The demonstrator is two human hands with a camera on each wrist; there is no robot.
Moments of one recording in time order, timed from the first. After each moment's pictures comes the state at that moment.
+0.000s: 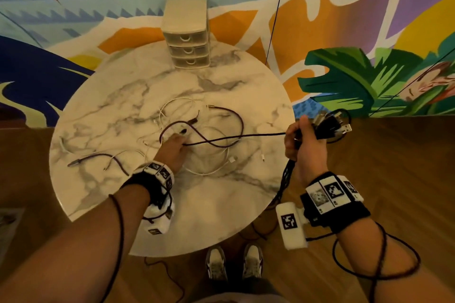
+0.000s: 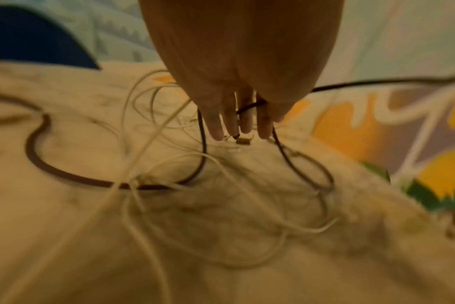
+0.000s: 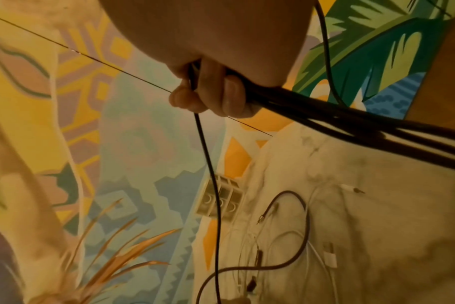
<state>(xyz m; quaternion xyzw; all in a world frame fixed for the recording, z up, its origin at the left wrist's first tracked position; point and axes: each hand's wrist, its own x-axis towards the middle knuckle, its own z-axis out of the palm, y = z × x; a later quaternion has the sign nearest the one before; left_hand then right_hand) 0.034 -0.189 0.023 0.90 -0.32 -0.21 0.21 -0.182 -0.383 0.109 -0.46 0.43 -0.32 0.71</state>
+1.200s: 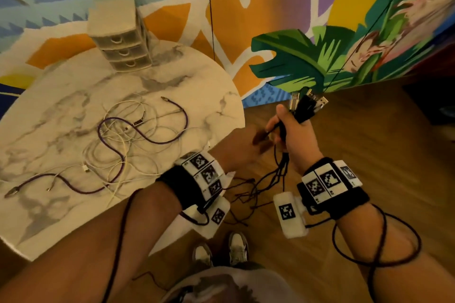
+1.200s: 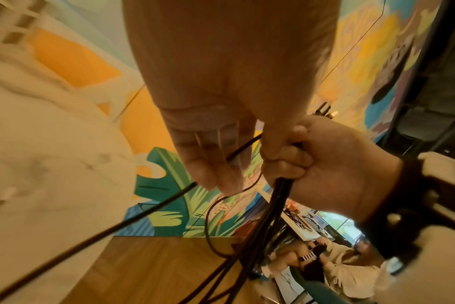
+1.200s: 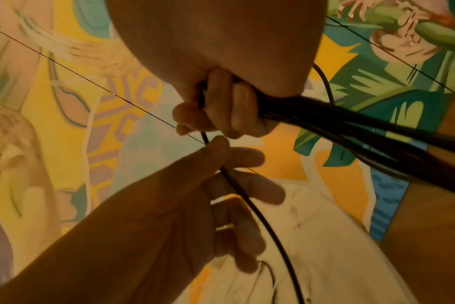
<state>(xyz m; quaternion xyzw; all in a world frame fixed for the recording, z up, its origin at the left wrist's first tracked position) -0.170 -0.349 0.117 0.70 -0.53 -0.39 0.27 -0.279 -0.427 0.128 -0.55 0.43 -0.28 0.66</state>
